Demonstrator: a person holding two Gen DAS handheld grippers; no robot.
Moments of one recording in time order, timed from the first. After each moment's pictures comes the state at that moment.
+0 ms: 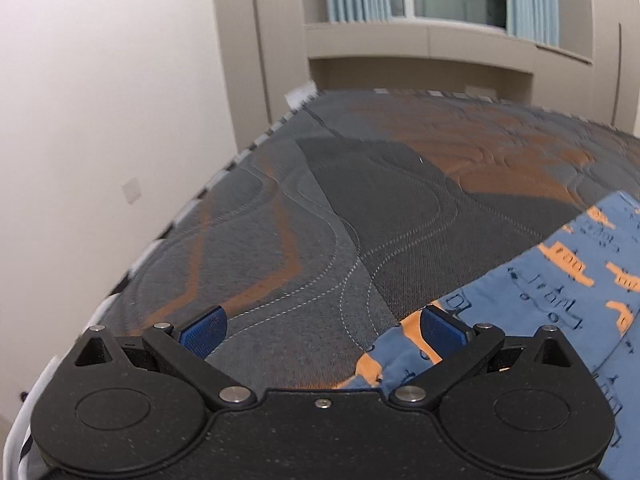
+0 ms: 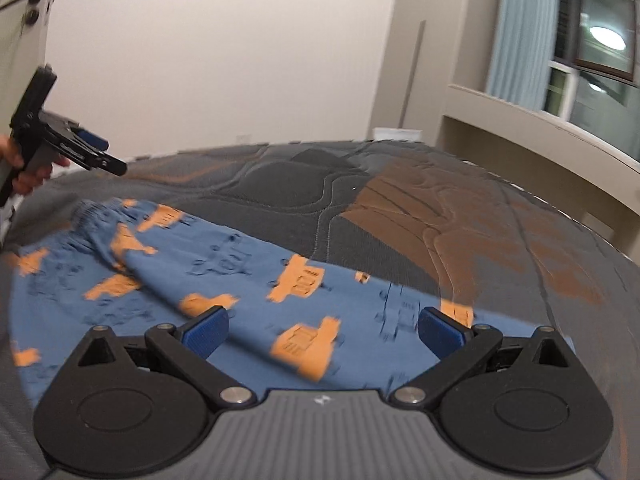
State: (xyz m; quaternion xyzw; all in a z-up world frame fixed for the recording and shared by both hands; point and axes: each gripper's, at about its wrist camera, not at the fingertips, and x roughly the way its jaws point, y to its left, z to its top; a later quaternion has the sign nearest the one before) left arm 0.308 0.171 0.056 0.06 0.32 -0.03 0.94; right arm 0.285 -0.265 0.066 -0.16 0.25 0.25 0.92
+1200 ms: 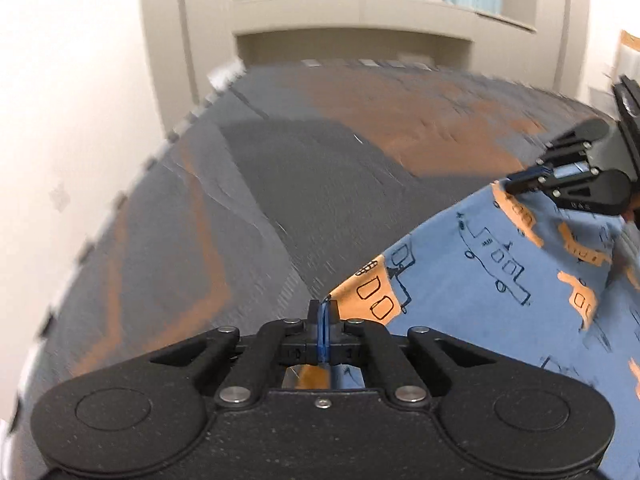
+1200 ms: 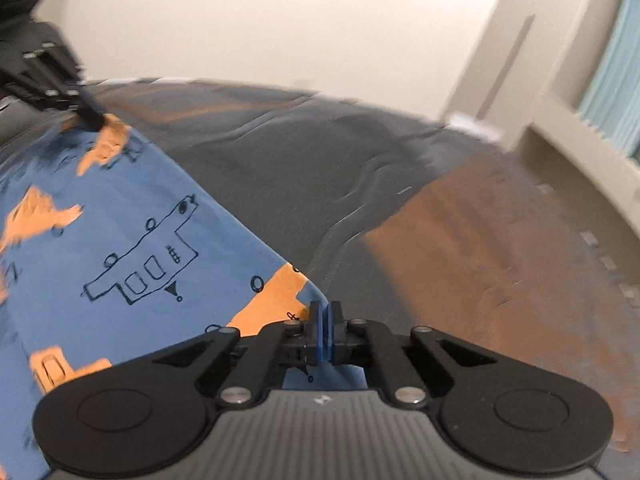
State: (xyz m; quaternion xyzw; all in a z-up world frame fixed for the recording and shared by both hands) left arm 0.359 0.152 0.051 0.07 0.35 -0.12 0.93; right arm 0.452 -0.179 0.031 -0.29 0.27 0.30 0.87
